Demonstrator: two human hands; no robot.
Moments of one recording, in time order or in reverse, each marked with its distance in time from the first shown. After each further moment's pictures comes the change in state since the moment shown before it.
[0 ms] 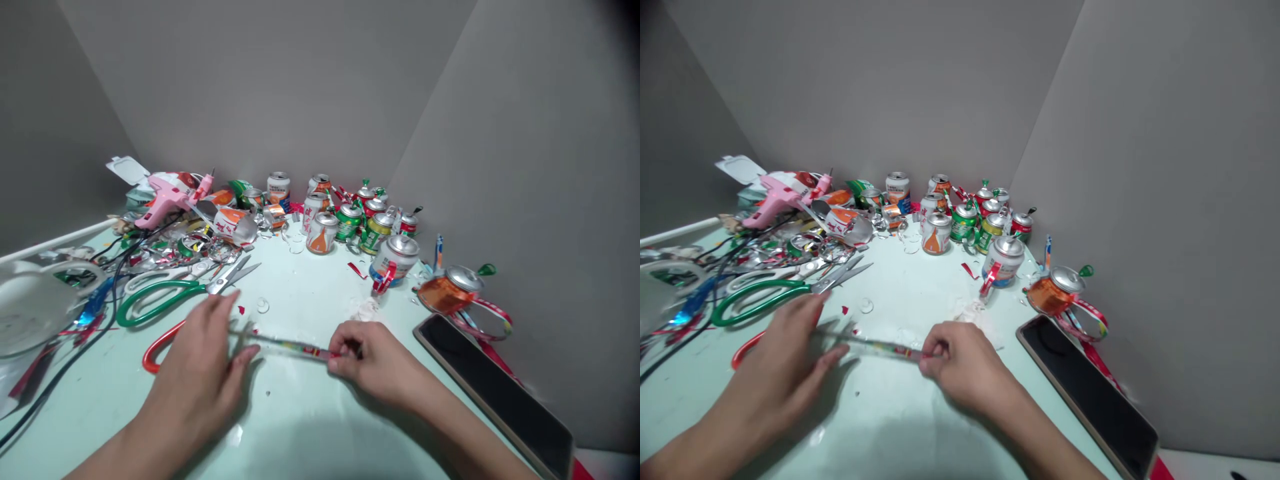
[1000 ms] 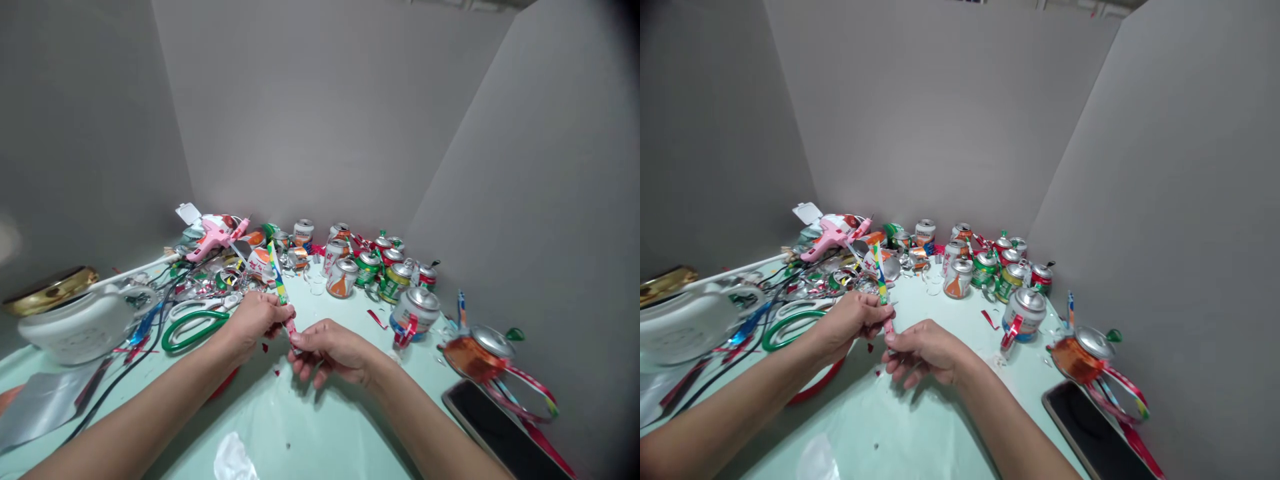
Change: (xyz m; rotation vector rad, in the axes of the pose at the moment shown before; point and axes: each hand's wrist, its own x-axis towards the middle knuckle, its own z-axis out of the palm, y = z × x) left_hand 0.093 0.012 -0.011 -1.036 -0.214 -0.577; right_hand 0.083 -0.056 0.015 0.694 -0.565 0.117
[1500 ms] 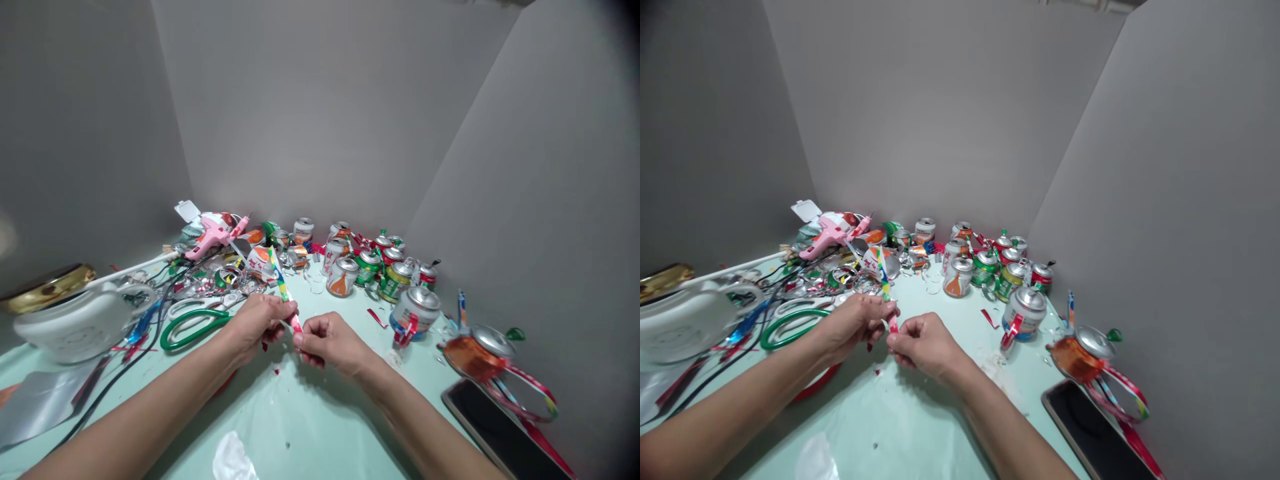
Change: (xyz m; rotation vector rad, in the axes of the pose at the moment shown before) left_hand 0.003 -0.008 0.001 -0.038 -0.073 -0.038; right_hand -0.003 -0.001 0.011 -0.184 0.211 -0.291
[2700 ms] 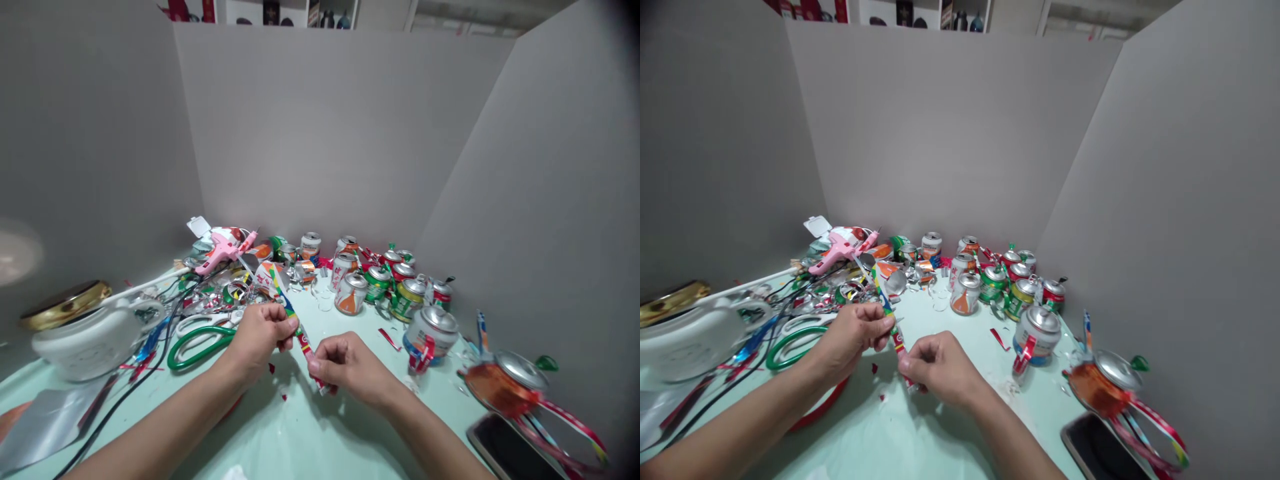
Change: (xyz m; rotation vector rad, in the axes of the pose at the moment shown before) left_hand -0.005 0.010 -0.002 -0.052 0.126 0.196; right_hand -0.006 -0.005 -0.010 -0.061 -0.019 -0.048
